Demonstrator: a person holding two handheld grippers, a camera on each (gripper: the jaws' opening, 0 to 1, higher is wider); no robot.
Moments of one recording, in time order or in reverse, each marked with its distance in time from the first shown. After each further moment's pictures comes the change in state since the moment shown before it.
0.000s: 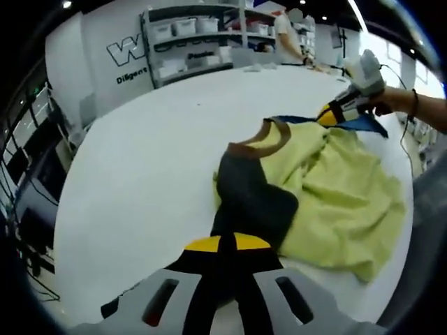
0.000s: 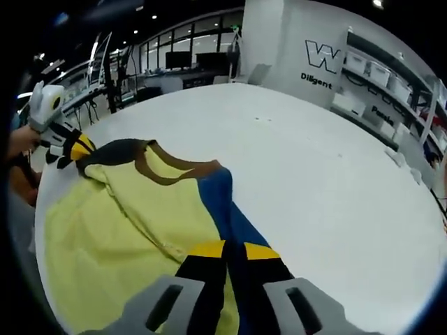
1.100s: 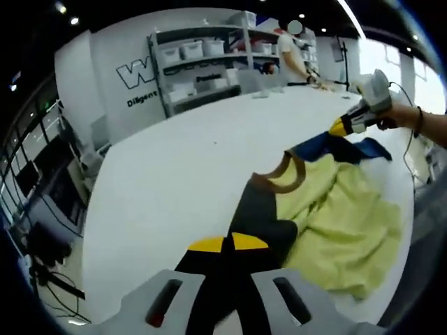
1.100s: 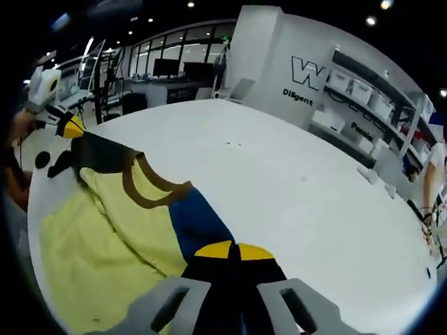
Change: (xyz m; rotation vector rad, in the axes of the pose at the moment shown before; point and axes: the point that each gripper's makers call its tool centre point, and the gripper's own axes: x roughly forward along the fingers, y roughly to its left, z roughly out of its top) left arm -0.038 0.026 0.079 0.056 -0.151 0.078; right arm -0.049 -0.042 0.044 -0.022 -0.080 -0.149
